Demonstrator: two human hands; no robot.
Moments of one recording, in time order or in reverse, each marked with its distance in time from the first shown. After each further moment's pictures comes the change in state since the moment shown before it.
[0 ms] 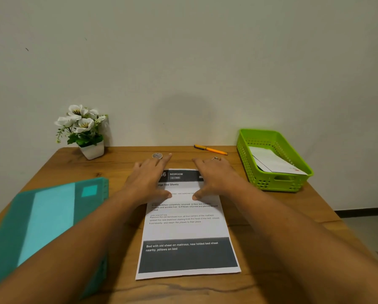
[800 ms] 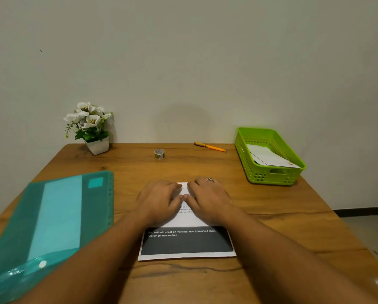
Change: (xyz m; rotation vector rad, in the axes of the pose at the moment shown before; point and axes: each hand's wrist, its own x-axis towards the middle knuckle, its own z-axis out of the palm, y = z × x) left_hand -0.064 0.038 0.028 -0.075 0.131 0.125; right_hand -0.067 -0.052 0.050 0.143 0.262 -0.038
